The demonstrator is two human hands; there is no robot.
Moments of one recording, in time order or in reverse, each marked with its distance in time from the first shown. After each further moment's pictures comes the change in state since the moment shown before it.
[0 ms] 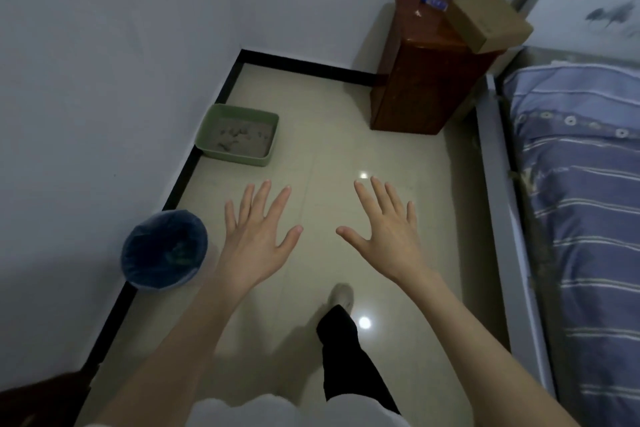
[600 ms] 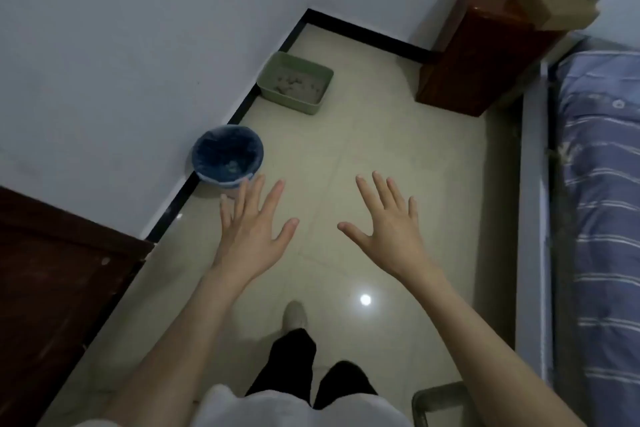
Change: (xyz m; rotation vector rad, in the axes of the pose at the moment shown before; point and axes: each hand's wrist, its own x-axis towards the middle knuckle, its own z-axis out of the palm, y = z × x) left_hand -0.303 -0.063 0.034 -0.143 0.053 -0.212; right_hand -0.243 -0.100 0.084 -0.056 -0.112 -0.163
